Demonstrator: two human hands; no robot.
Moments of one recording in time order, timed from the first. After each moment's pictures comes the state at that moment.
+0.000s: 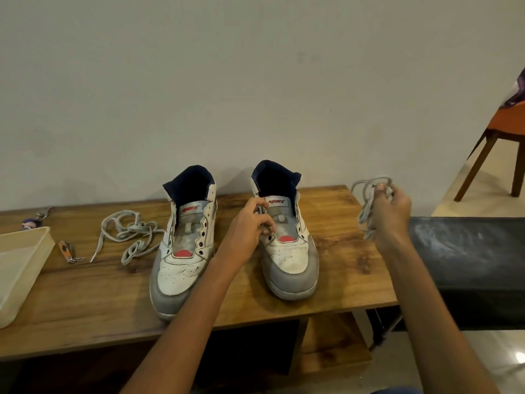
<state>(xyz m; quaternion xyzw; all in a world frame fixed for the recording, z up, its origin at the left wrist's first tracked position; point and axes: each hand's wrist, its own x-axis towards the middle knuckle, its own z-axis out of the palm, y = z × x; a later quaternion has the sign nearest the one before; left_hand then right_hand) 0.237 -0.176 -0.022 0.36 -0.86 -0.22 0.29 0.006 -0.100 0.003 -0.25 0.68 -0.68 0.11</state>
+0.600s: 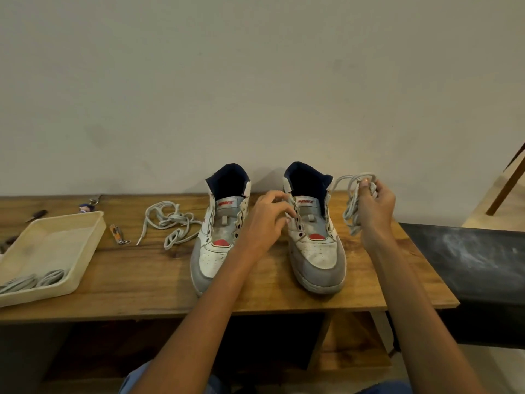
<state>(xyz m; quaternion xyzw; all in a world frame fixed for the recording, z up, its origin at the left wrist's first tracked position) 0.266 -0.164 -0.003 0.36 -0.86 -0.15 0.34 0.082 -0.119 0.021 -0.29 0.62 -0.71 0.19</state>
